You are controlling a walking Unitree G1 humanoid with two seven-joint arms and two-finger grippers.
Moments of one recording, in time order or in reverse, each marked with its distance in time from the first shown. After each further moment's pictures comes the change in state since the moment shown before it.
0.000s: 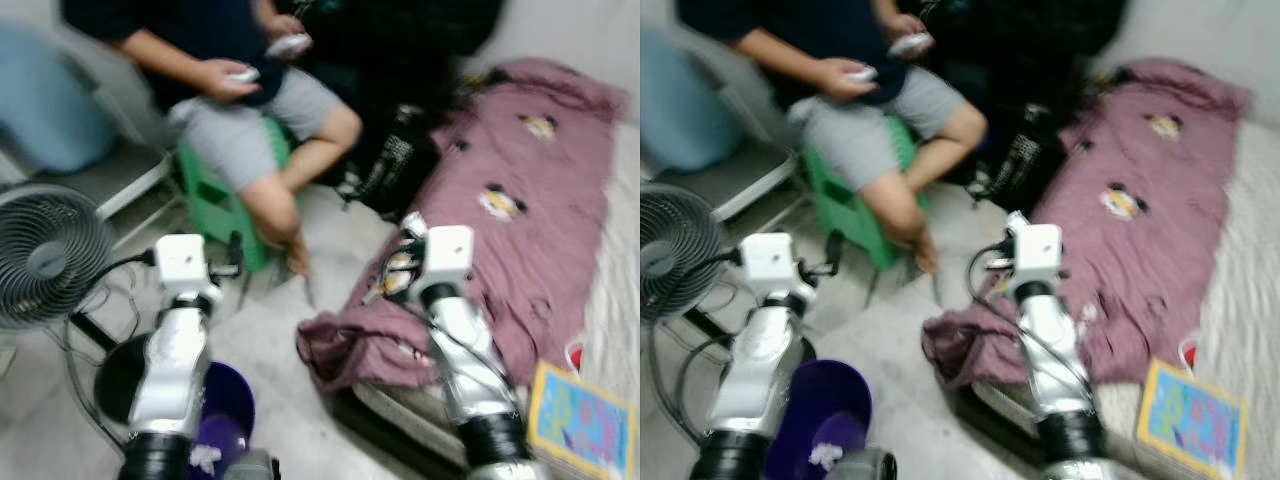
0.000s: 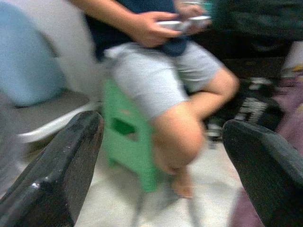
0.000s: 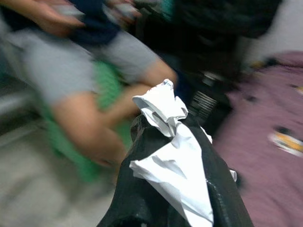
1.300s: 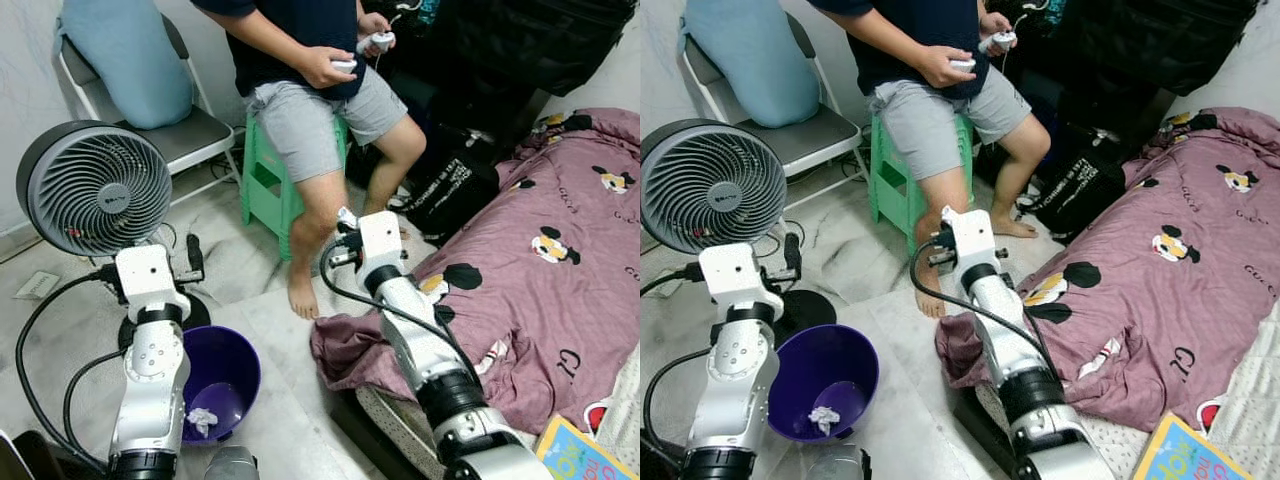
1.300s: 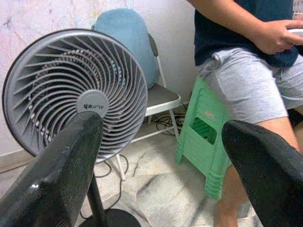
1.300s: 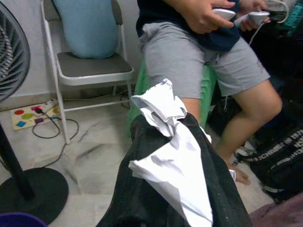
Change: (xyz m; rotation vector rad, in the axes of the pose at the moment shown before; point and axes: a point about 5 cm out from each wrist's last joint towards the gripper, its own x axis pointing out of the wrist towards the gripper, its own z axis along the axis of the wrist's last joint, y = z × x) left arm -0.012 0.019 0.005 0.055 -0.048 0.177; right arm 0.027 0.041 -0.007 -0.057 0.027 0.214
